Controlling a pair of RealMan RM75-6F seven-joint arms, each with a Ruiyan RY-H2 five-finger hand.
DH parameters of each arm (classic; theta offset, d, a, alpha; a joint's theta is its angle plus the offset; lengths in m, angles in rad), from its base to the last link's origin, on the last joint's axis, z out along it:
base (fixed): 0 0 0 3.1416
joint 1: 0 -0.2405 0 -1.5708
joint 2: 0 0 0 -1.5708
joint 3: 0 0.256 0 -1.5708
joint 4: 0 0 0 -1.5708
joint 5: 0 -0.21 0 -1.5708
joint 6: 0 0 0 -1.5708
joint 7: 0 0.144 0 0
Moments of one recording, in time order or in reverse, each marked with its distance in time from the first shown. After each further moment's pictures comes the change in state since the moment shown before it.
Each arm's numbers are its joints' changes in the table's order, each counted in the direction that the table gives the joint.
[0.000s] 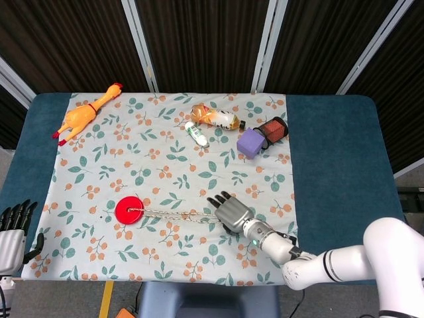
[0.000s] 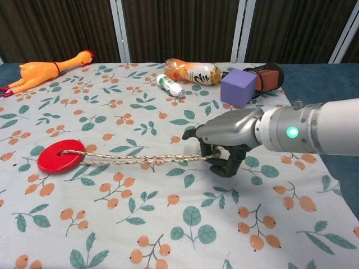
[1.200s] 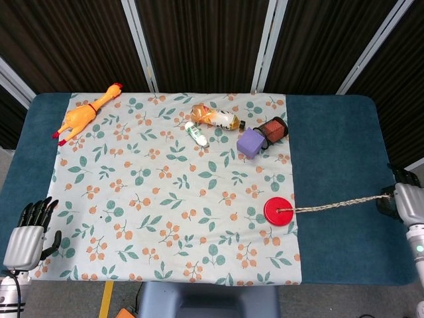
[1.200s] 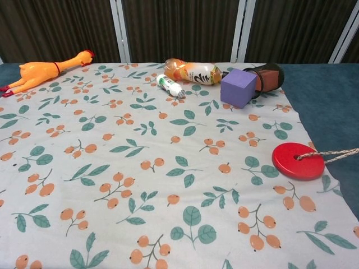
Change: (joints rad) left arm 0.040 0.022 0.010 -0.041 -0.046 0.025 0.040; right arm 0.721 -0.435 -0.029 0.229 0.352 -0.415 0.871
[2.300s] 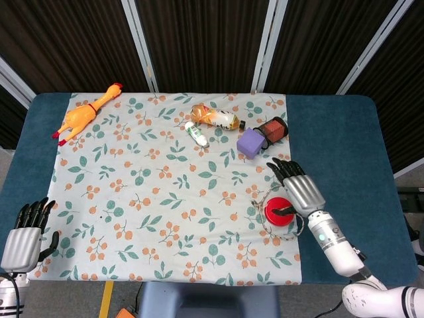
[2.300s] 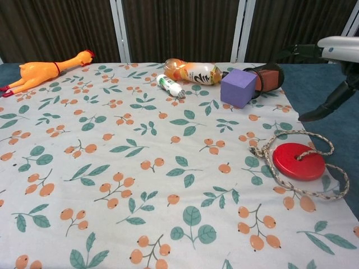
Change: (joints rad) left arm -0.012 0.000 0.002 -0.009 0.000 -0.028 0.016; right arm -0.193 0.146 0.207 -0.397 0.017 0.117 -0.503
